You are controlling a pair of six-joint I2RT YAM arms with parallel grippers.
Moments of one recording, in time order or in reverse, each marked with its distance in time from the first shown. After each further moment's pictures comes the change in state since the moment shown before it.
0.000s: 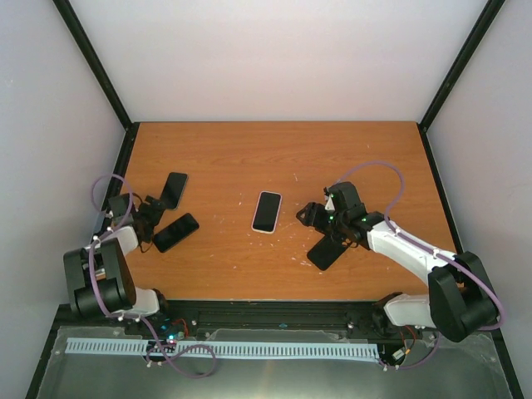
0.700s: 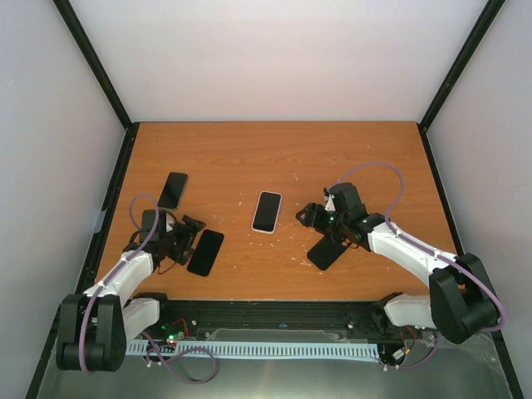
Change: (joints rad) left arm -0.332 -0.326 -0.174 -0.217 0.179 -0.241; right arm 0.000 -0.005 -0.012 0.021 -0.018 -0.008
